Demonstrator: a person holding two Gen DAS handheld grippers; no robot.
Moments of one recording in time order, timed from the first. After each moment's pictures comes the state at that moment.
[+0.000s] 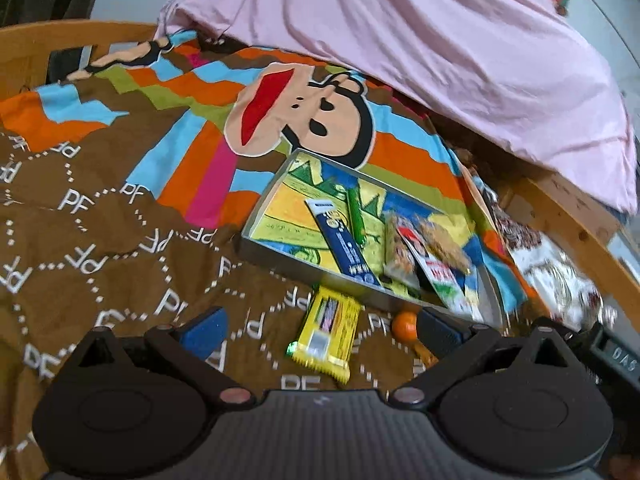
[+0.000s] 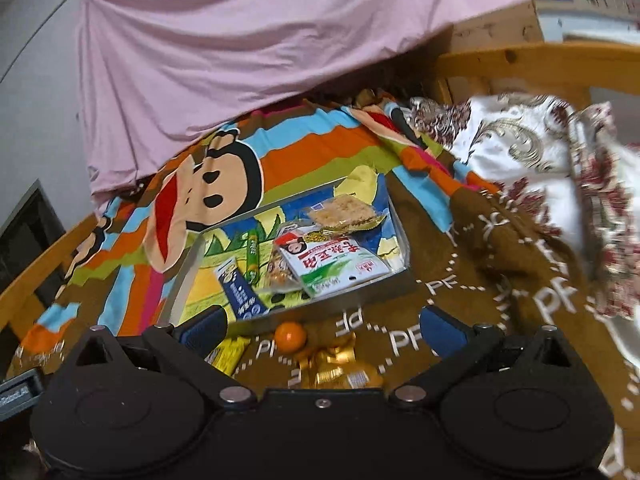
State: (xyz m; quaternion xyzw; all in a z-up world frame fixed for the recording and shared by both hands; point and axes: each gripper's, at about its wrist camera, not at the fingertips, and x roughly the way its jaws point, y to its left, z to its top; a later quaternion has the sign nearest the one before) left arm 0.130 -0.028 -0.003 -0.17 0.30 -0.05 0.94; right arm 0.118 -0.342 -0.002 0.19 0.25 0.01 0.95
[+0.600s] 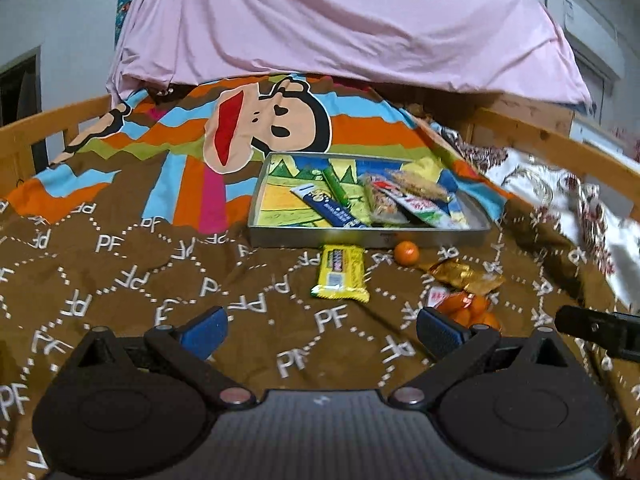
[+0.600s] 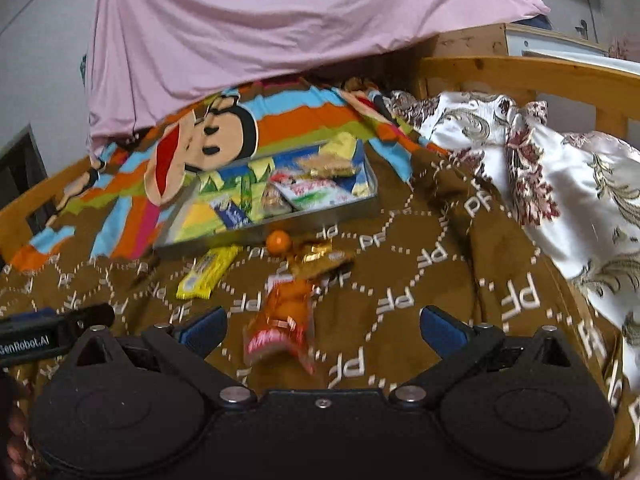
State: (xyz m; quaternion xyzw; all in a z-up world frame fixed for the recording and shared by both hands) left arm 0.057 -0.036 -0.004 0.01 0.28 -0.09 0.96; right arm 0.004 -0.296 -0.016 0.12 0.28 -0.03 0.95
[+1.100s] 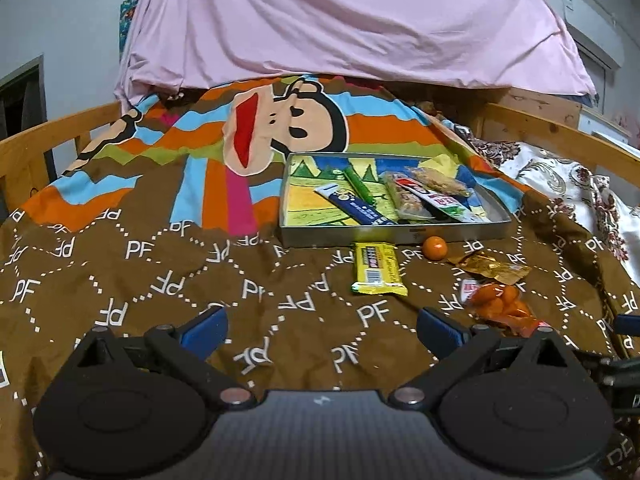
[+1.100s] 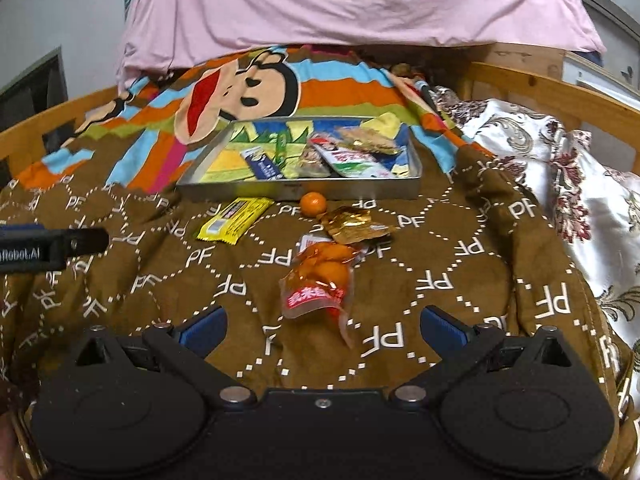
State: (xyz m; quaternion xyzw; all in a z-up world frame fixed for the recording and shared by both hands) left arm 0.060 -0.001 -0.007 0.02 0.28 -0.08 0.96; right arm 0.010 -0.252 -0.027 0.02 0.31 0.01 0.95
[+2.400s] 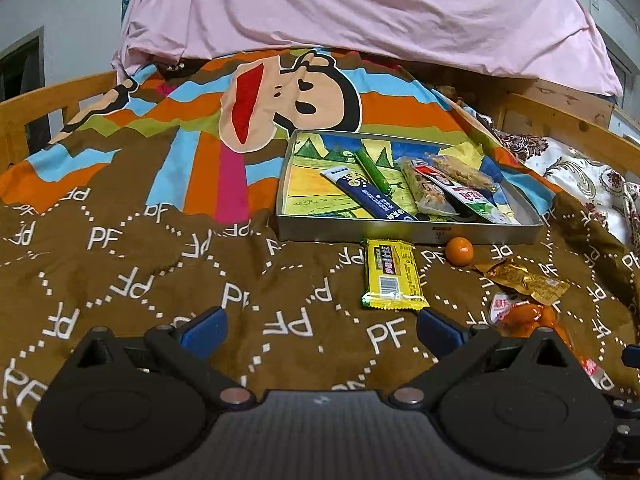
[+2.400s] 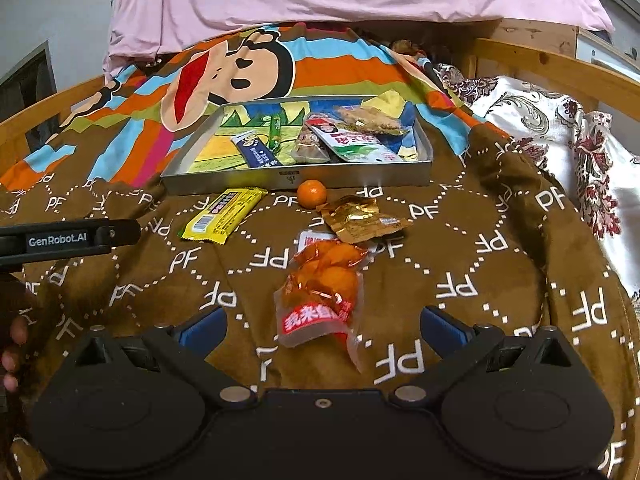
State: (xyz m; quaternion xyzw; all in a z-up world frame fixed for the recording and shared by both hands) left arm 0.123 -0.011 -0.034 -0.01 0.31 -0.07 0.95; right arm 0.054 -0.253 -0.041 0.03 0.34 0.00 0.94
